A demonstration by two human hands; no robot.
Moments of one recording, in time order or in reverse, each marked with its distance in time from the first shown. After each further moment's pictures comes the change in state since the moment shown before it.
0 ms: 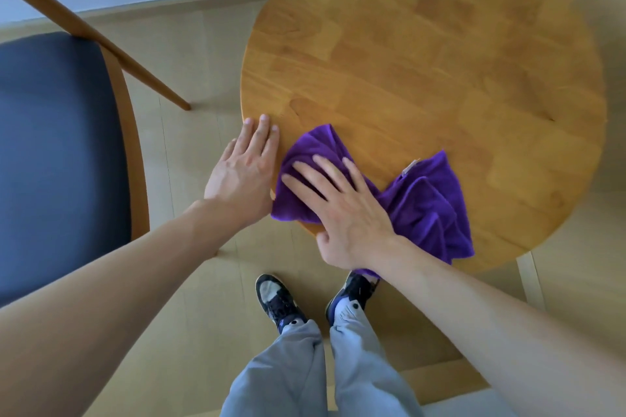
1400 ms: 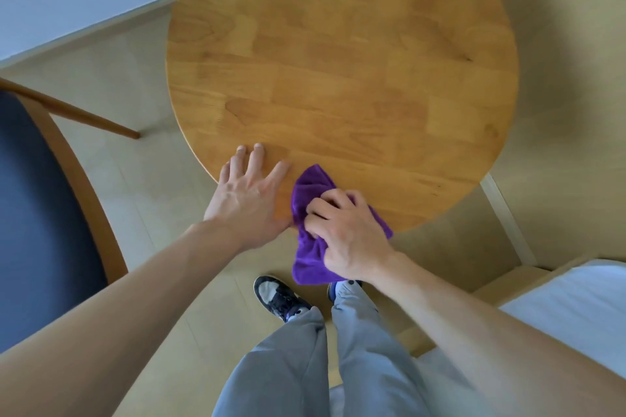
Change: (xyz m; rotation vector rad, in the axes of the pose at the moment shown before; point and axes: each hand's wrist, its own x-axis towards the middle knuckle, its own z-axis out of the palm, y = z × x) left_hand -0.013 0.054 0.006 0.032 -0.110 0.240; right_hand -0.077 -0.009 0.030 0.220 0.287 0.182
